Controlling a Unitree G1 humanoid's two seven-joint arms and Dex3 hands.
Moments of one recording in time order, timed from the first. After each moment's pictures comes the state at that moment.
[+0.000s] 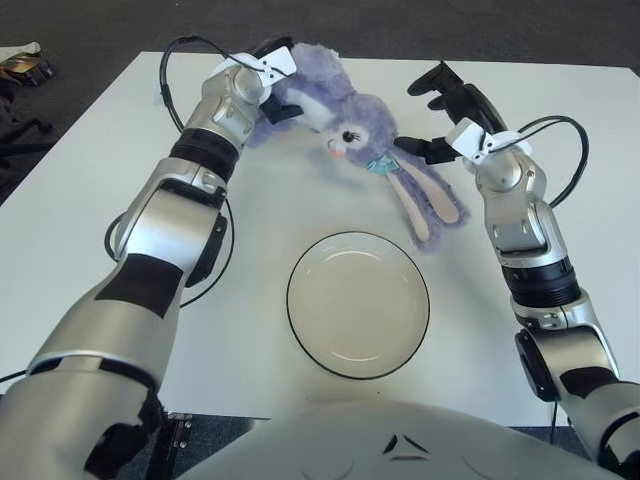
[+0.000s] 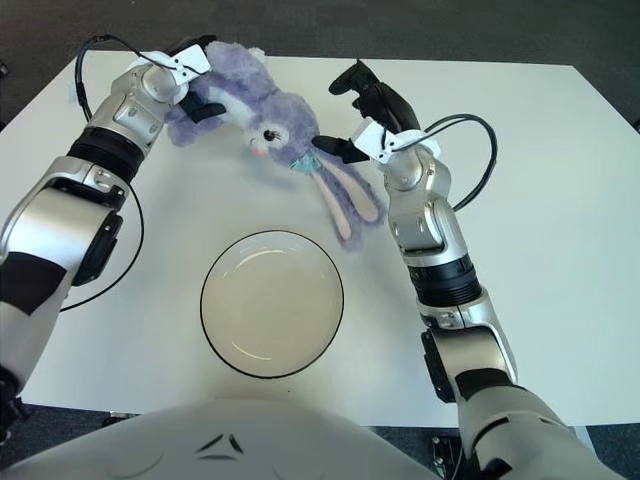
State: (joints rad) left arm -1.20 0.29 -0.30 0.98 0.47 0.11 -0.18; right arm -0.58 -0.33 0.19 -0.12 -0.56 0.39 0.22
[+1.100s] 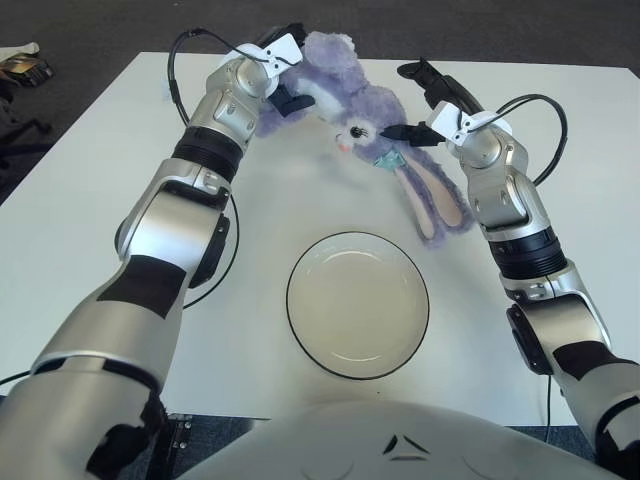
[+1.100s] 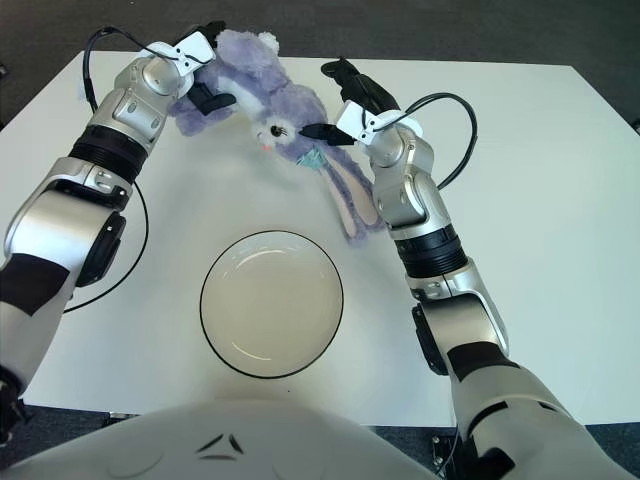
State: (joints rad) left arm -1.18 0.28 -0.27 0.87 0.42 0.12 -0.21; right arm -0.70 -0.30 0.24 0.07 -0.53 0.42 0.28
